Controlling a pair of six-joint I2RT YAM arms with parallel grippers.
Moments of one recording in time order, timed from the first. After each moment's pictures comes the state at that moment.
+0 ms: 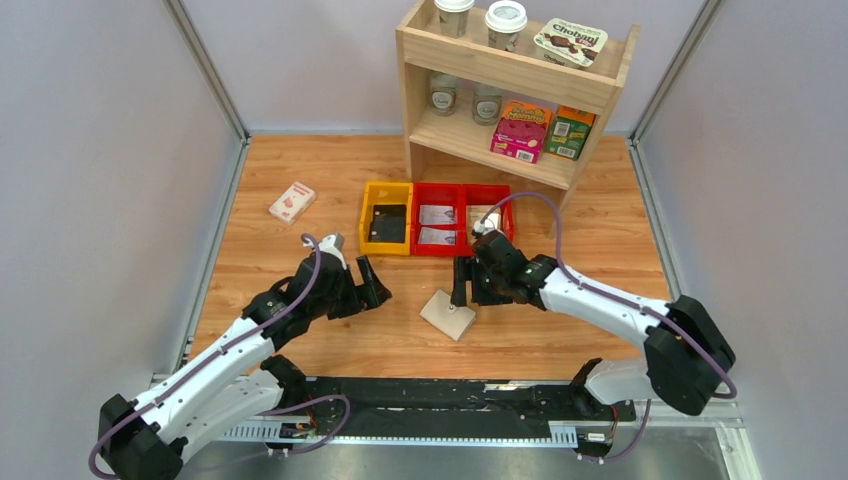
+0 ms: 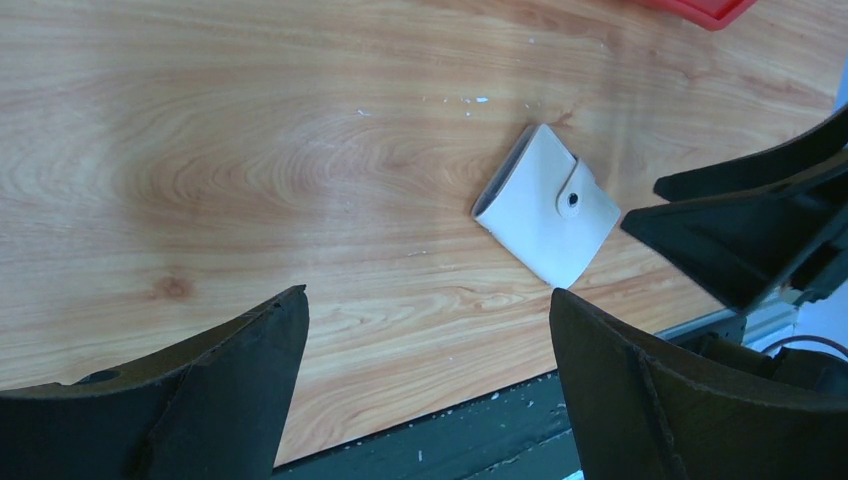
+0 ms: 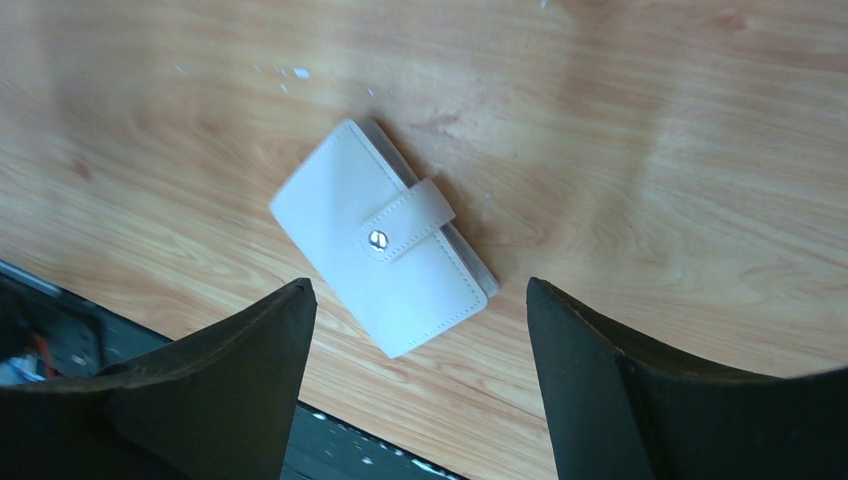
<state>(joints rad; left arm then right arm) -0.65 0.77 0.57 -0.53 -0.02 -0.84 0.78 1.31 0.80 -0.42 0.01 0.68</state>
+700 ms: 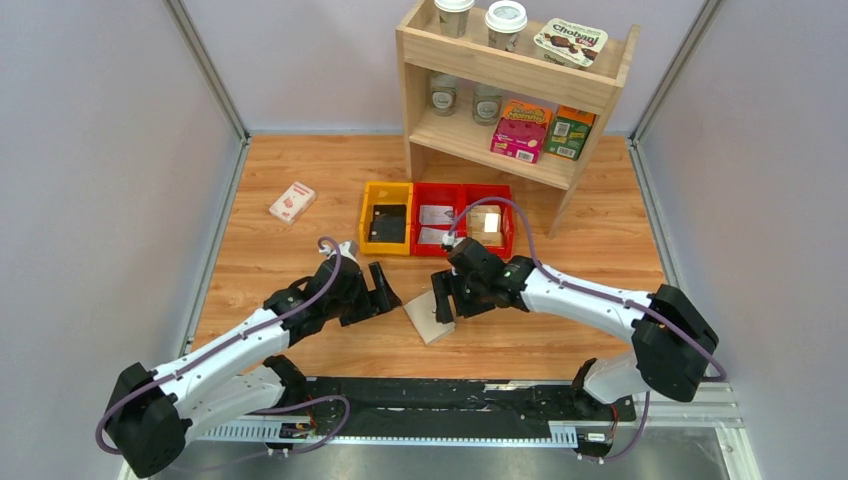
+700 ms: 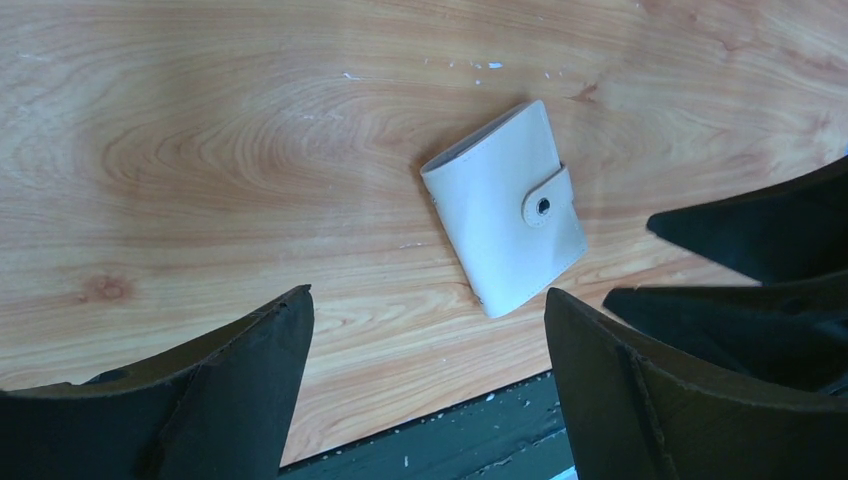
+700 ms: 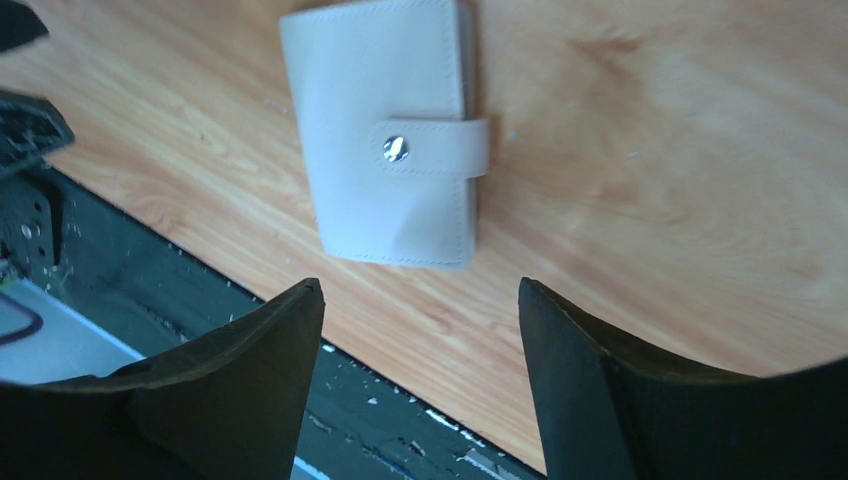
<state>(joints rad) -0.72 0.89 0.52 -0.43 -0.02 -0.95 0.93 1.44 0.90 -0.50 -0.09 0.58</state>
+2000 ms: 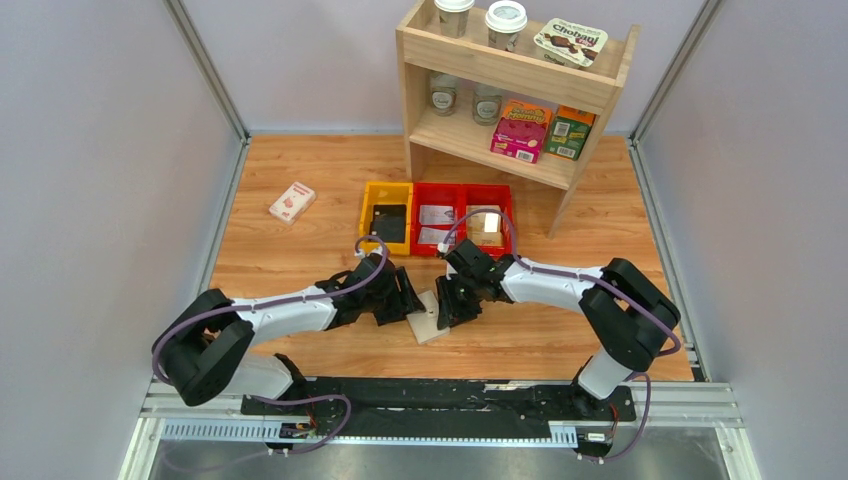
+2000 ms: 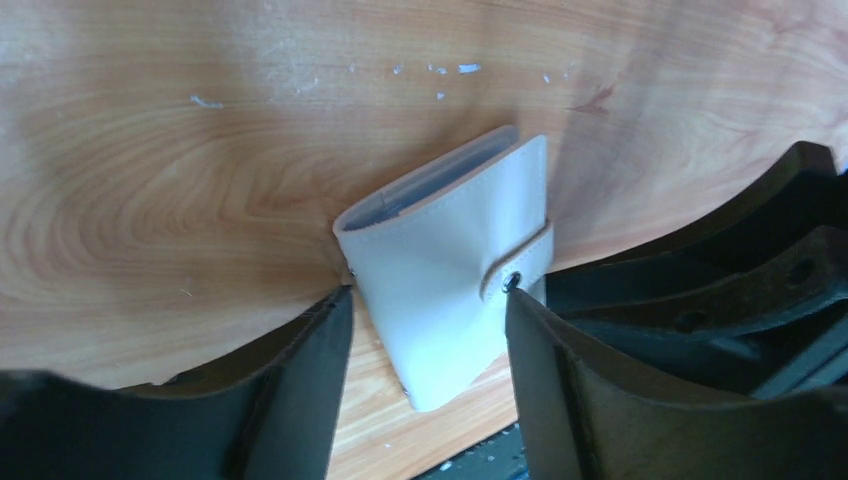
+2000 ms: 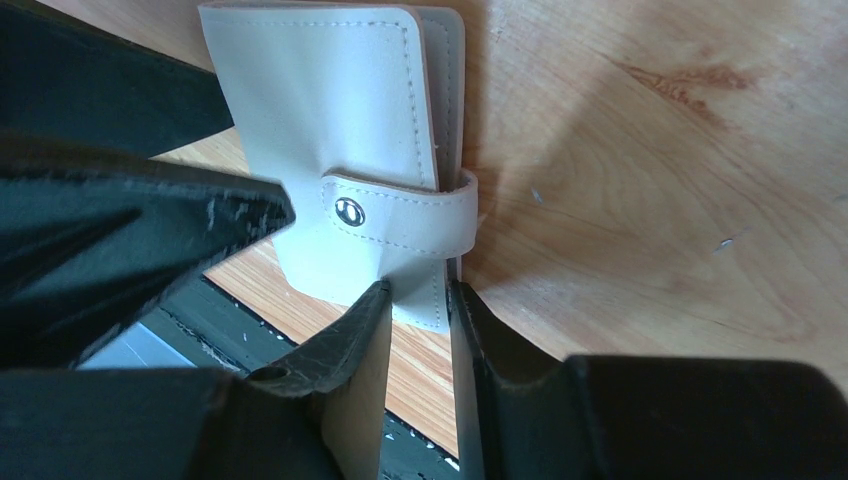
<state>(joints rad) -0.79 1.34 0.52 -0.06 0.07 -1.07 0.84 1.63 0.86 -0.33 -0.31 0.60</state>
